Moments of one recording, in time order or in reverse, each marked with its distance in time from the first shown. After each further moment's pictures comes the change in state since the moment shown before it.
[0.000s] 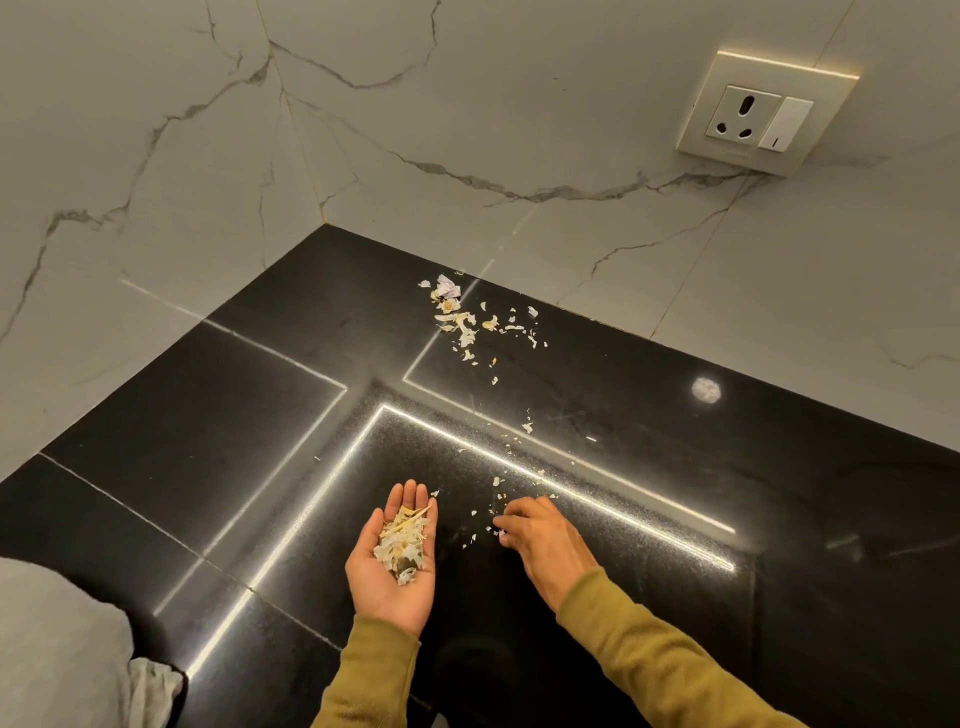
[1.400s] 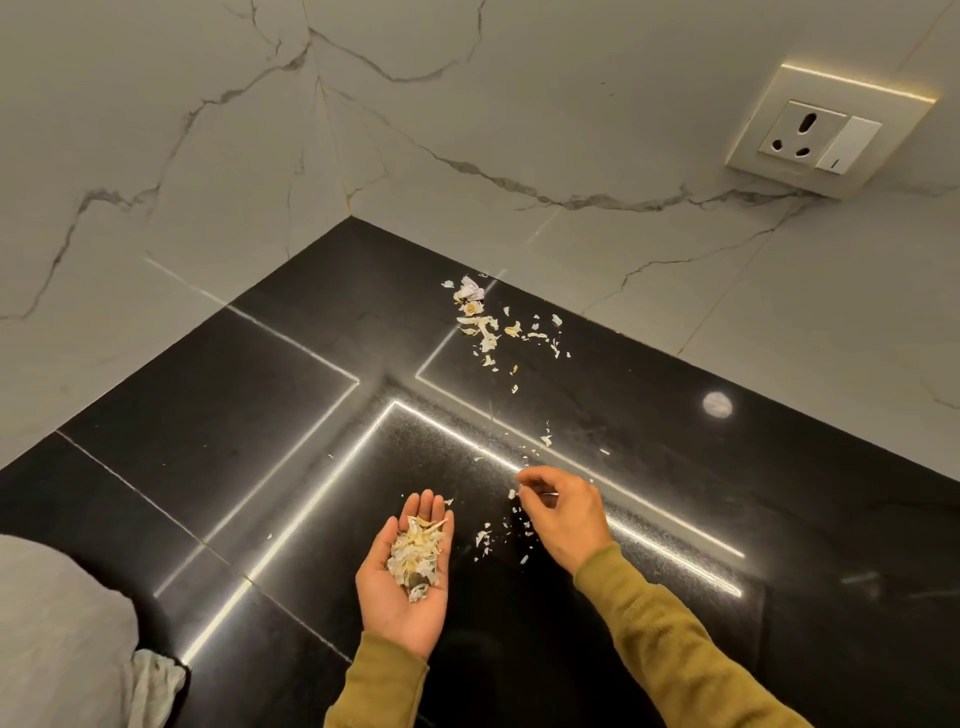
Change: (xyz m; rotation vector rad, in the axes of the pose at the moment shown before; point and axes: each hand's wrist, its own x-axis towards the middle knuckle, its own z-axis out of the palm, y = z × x) left_hand -0.012 0.000 0.010 -0.019 0.046 -0.020; right_hand 0.039 -0.016 -0.039 0.469 0.181 0.353
